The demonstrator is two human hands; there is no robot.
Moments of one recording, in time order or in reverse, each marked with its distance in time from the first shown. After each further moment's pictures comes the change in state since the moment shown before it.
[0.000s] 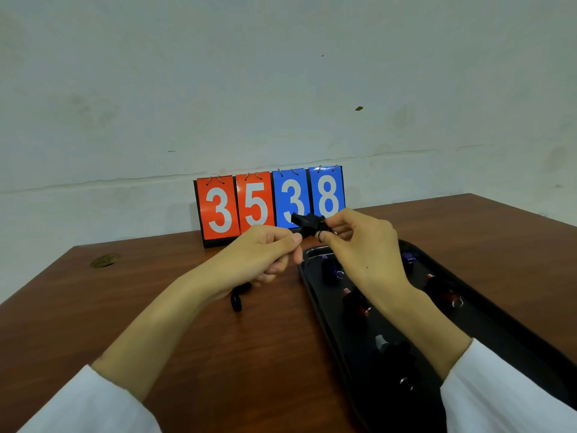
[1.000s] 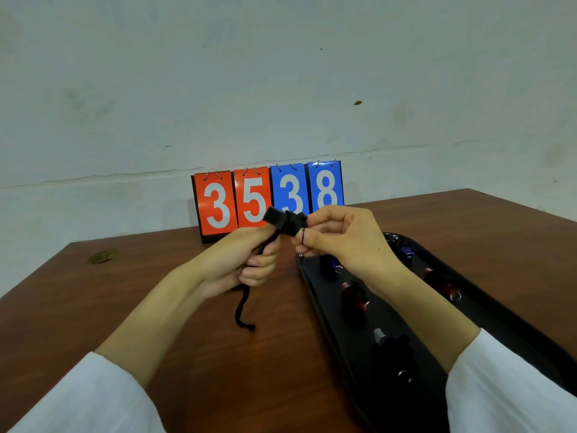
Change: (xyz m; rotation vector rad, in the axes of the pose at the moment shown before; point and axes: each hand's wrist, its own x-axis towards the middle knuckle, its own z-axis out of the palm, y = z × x) left_hand 0.006 -0.028 -0.011 -0.475 -0.129 -0.092; right_hand 0.000 -0.015 -0.006 0.725 -0.390 0.129
